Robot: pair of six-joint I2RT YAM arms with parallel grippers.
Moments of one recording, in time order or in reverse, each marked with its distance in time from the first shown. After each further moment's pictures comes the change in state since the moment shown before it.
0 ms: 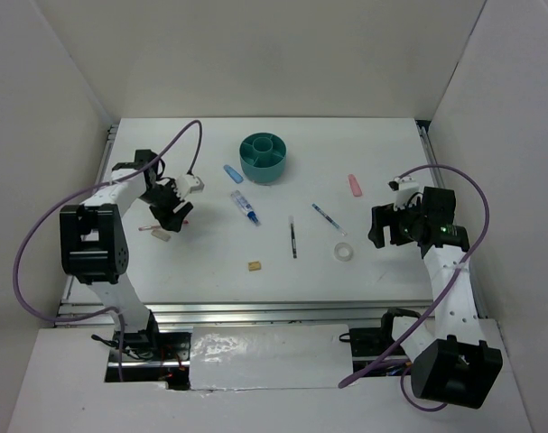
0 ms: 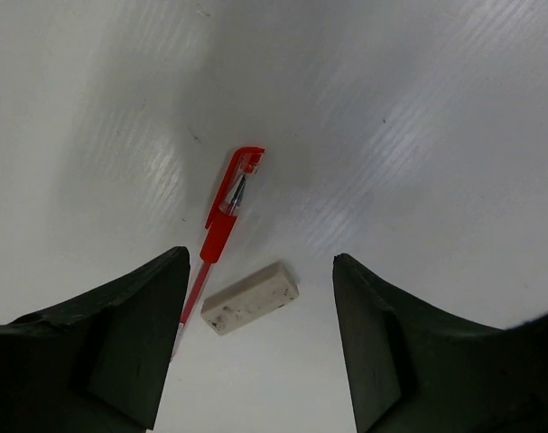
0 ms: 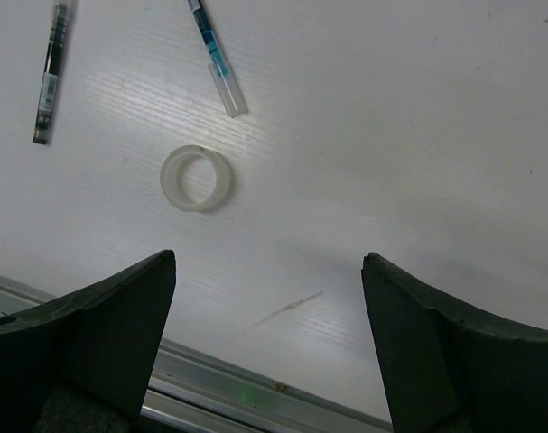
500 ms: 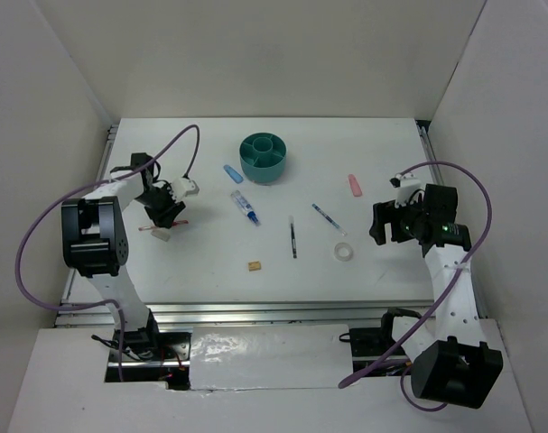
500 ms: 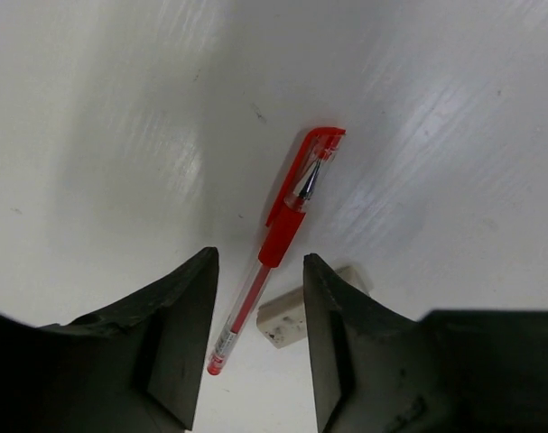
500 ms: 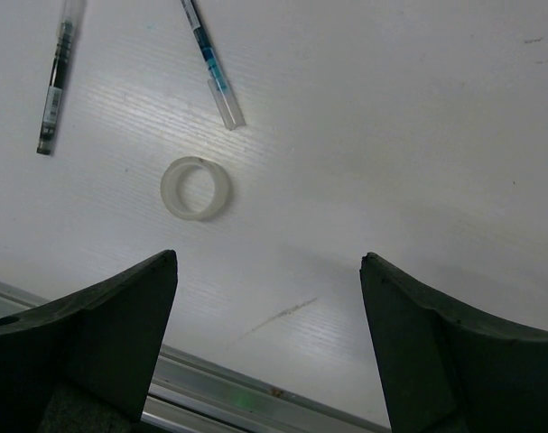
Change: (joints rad) left arm 0.043 0.079 -0.006 0.086 -0.048 0.089; right arm 0.000 0.000 0.025 0.001 0.000 0.000
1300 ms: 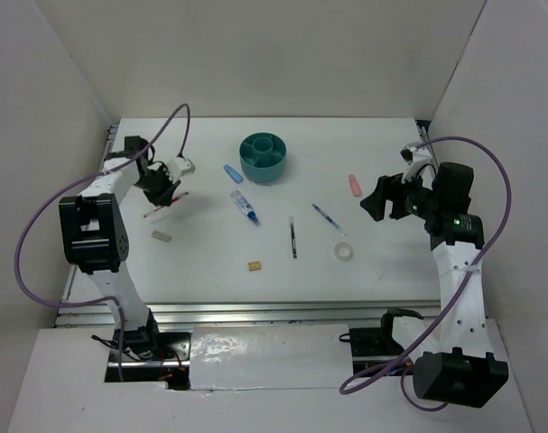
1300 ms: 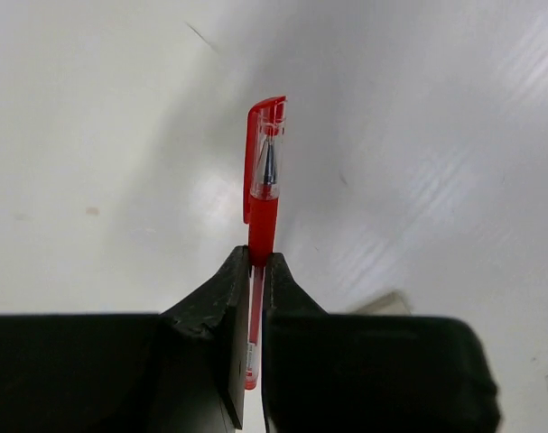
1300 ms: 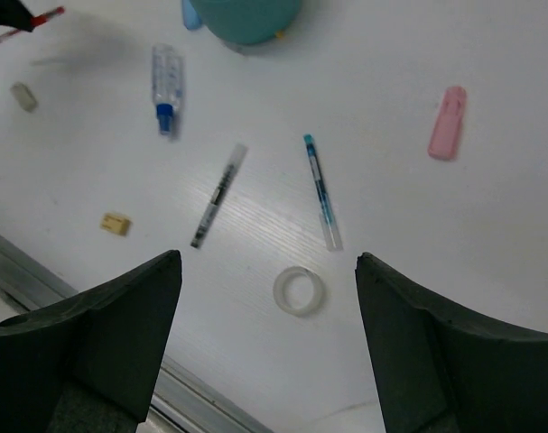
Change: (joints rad) left arm 0.022 0.035 0.131 -0.014 0.060 -0.052; right arm 0.022 0.003 0.203 0.044 -0.242 0.156
